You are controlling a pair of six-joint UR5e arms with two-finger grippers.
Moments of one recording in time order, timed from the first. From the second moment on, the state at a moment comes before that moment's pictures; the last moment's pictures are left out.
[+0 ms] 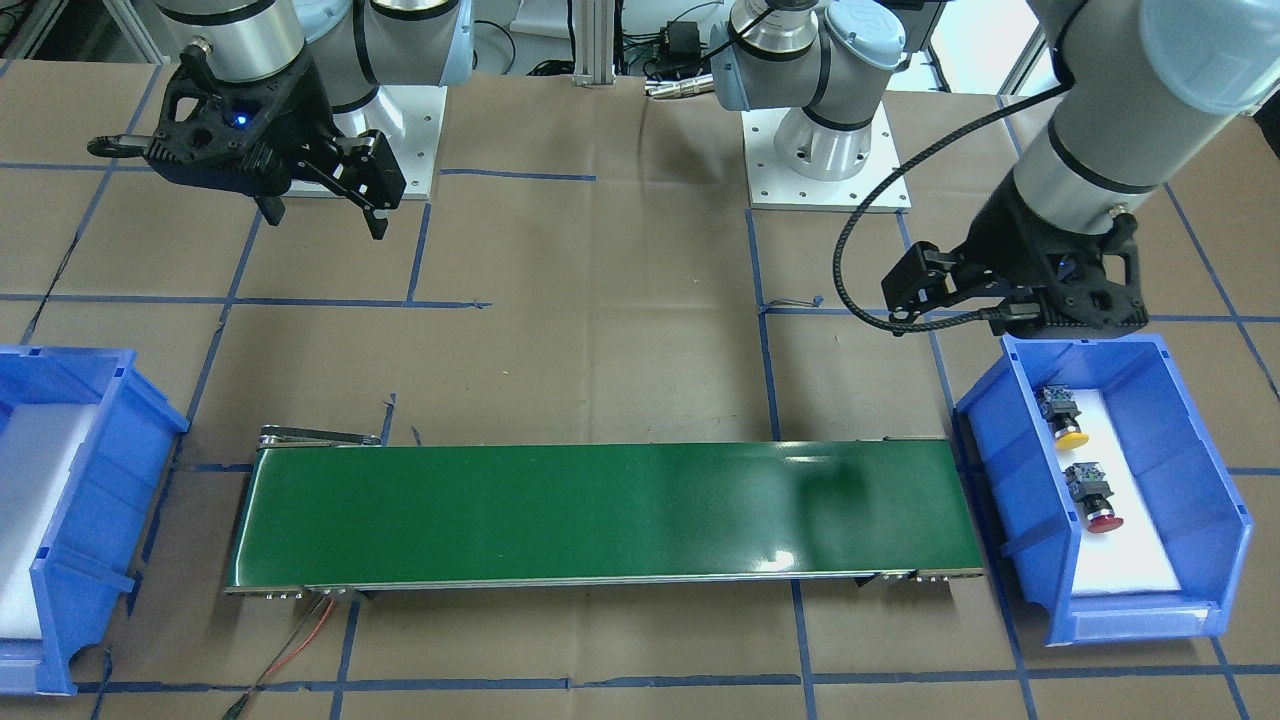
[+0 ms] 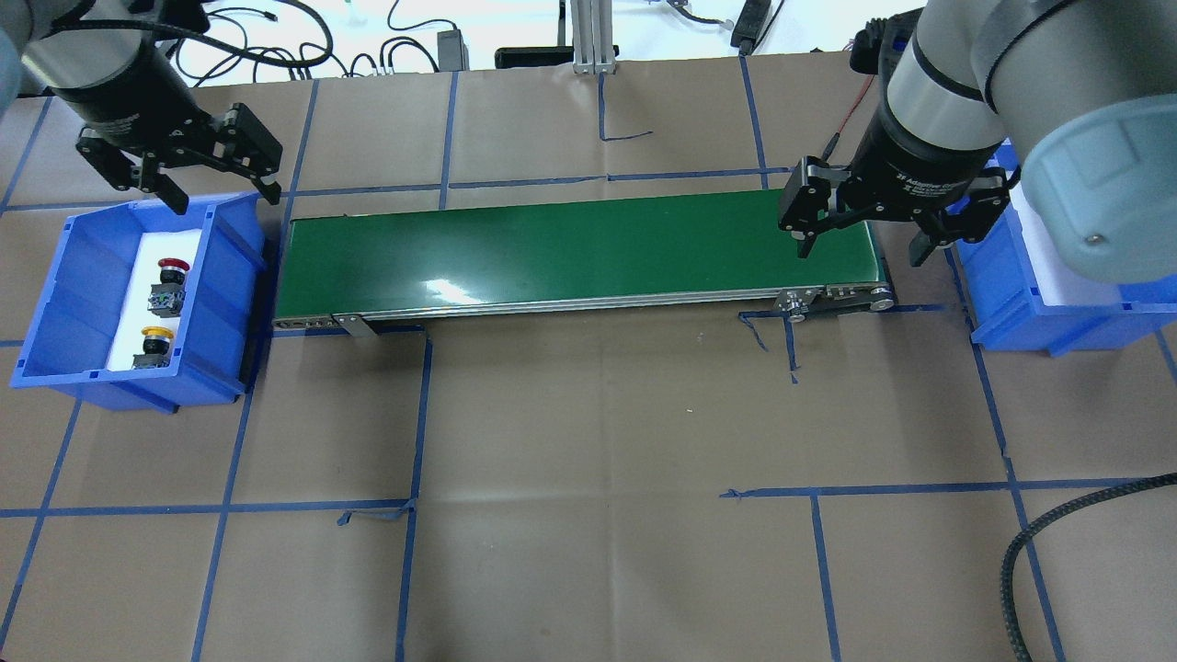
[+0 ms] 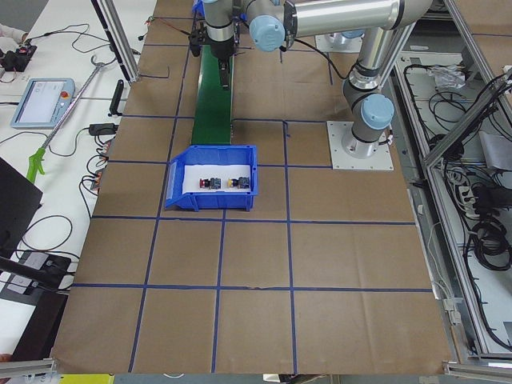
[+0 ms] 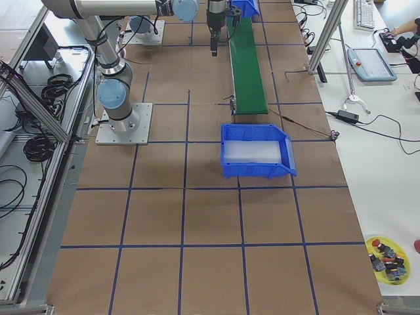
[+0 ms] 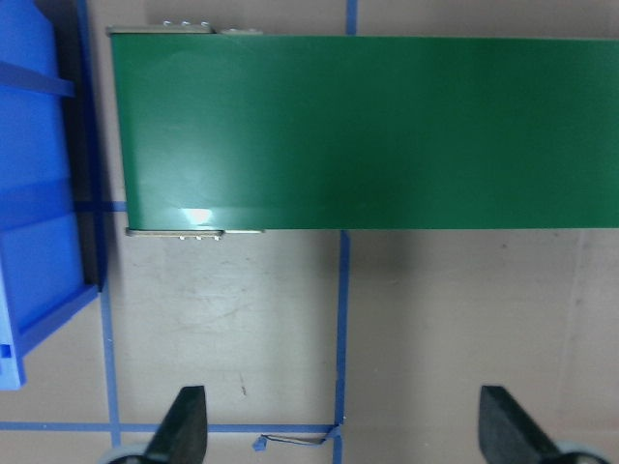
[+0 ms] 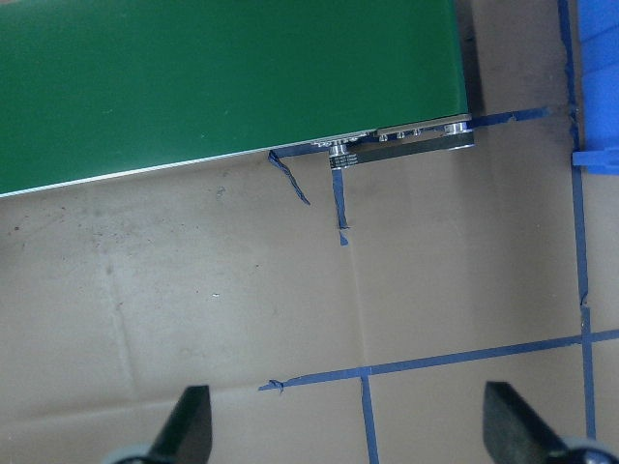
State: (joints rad) left arm -1.32 -1.68 -1.51 -1.56 1.55 0.20; right arm 1.61 -1.66 1.68 -1.61 -1.58 0.19
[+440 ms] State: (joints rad) left arm -1.15 -1.69 -1.51 -1.54 1.55 0.42; right arm 1.61 -1.66 1.68 -1.61 -1.58 0.19
